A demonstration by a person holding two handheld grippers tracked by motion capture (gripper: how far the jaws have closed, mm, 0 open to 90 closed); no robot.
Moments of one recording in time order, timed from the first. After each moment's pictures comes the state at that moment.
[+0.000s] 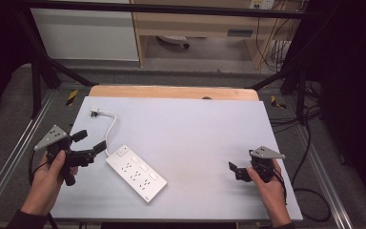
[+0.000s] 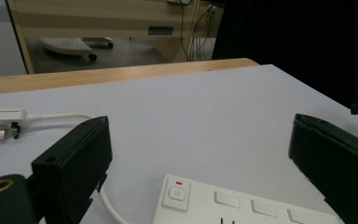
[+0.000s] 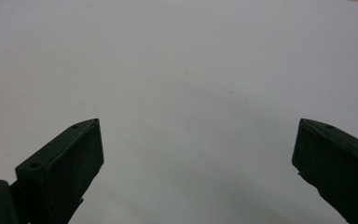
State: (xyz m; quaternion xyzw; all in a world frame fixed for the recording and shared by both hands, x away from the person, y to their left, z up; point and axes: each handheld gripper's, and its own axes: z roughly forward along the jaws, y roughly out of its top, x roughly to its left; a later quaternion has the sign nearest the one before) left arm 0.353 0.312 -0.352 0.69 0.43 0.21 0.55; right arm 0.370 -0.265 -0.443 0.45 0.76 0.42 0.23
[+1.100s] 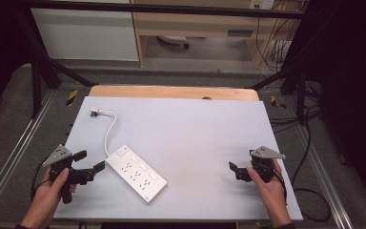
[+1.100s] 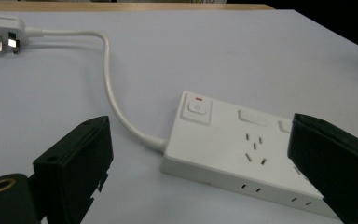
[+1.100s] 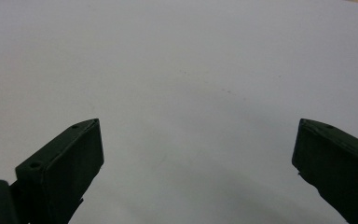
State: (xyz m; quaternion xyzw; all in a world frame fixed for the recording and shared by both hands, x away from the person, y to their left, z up) left arm 0.339 0.321 -0.415 0.72 0.45 0.18 0.49; right arm 0.370 -0.266 -0.443 0.45 0.76 0.42 0.23
